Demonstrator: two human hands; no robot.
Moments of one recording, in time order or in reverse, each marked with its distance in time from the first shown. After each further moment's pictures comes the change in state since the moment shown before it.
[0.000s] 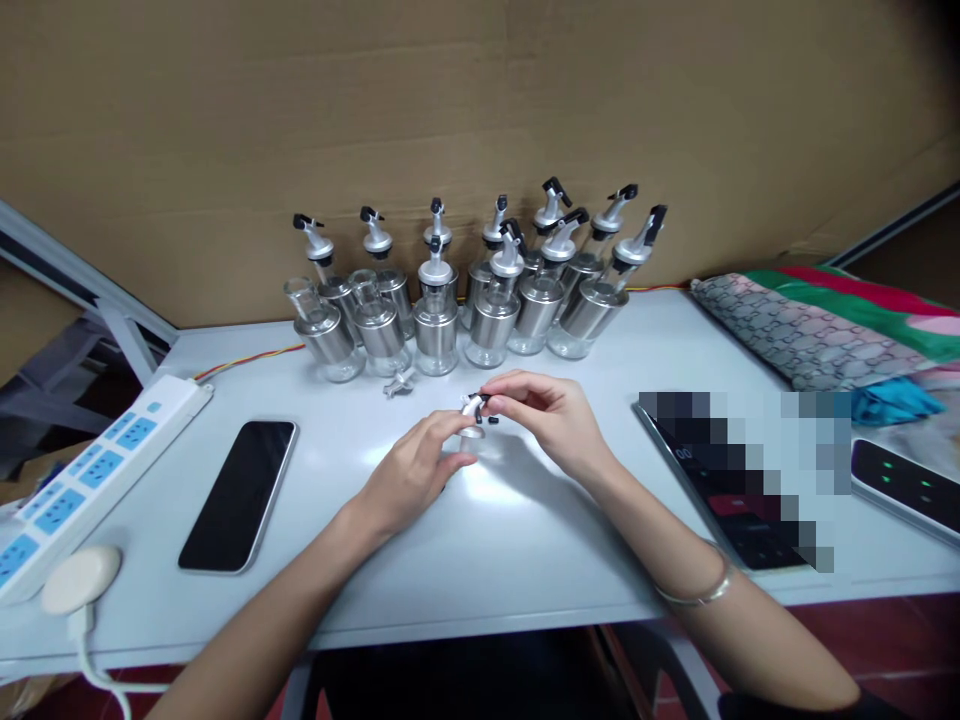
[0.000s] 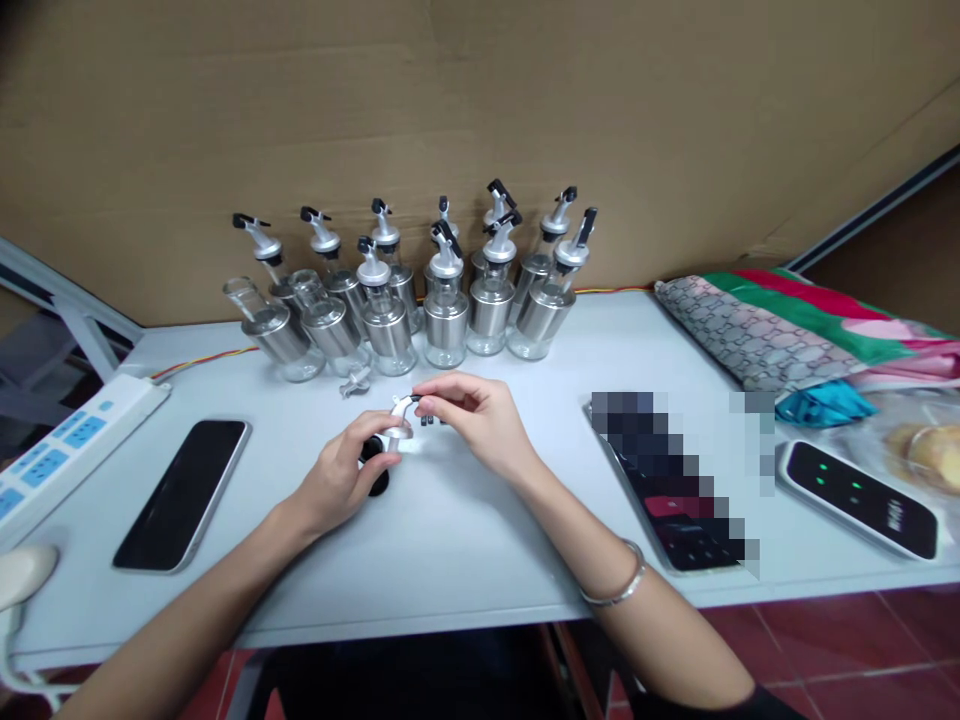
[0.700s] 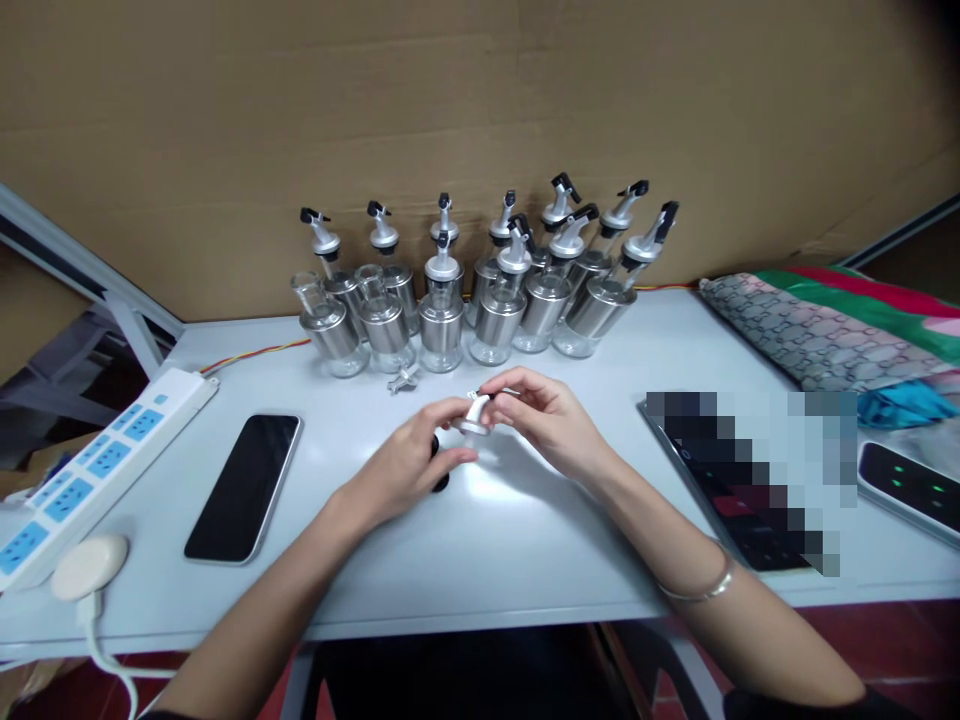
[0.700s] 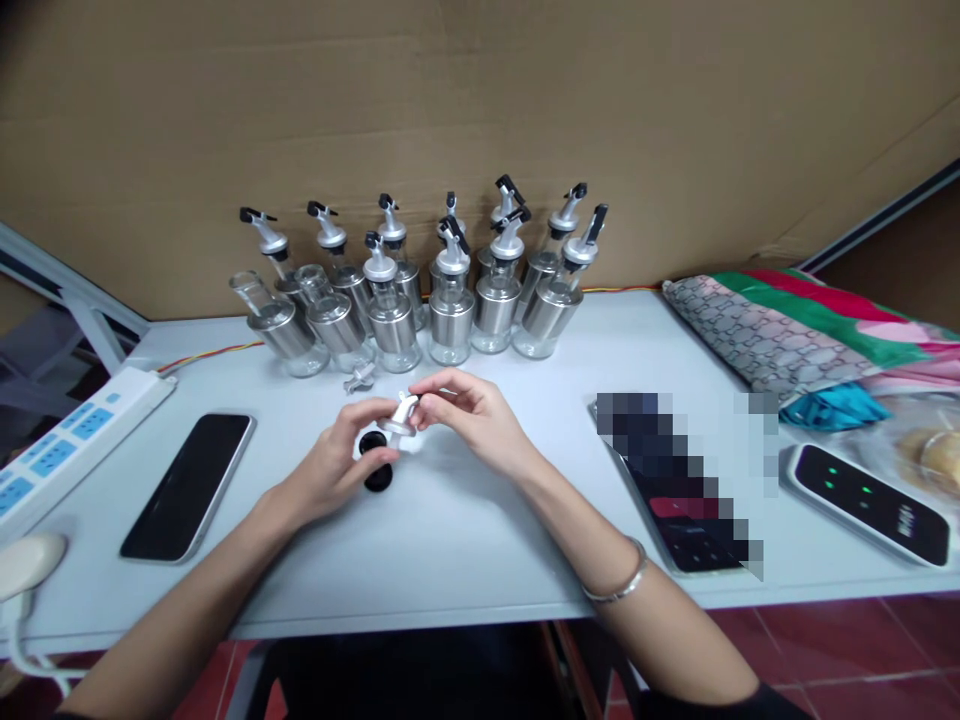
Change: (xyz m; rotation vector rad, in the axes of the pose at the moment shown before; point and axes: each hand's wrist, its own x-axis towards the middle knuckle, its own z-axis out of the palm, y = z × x) left_hand 0.001 -0.002 -0.014 -0.182 -0.116 -0.180; right_hand -0.001 0.001 0.006 0.234 -0.134 0.077
